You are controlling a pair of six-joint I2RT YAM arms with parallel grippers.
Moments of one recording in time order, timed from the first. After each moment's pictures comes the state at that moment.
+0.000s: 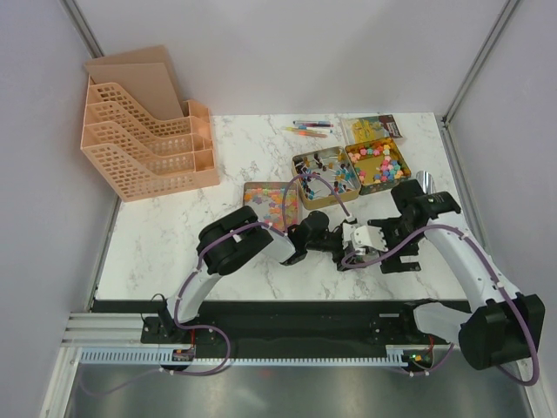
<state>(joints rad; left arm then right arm) -1.00 2.27 1.13 0.88 0.58 0.16 0.20 1.17 0.97 -1.30 -0.25 -1.49</state>
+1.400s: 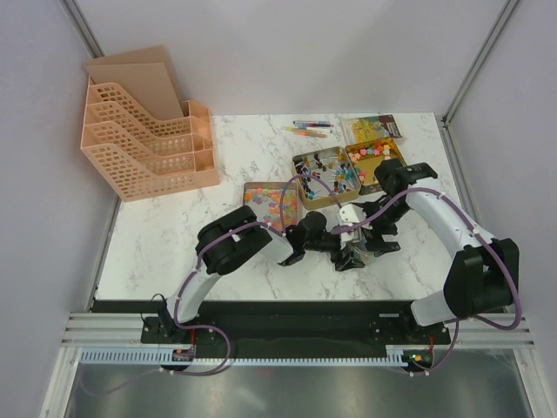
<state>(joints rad) -0.99 2.26 1.10 0.90 0.58 0.17 0.24 1.47 1.18 -1.32 -0.47 -1.58</state>
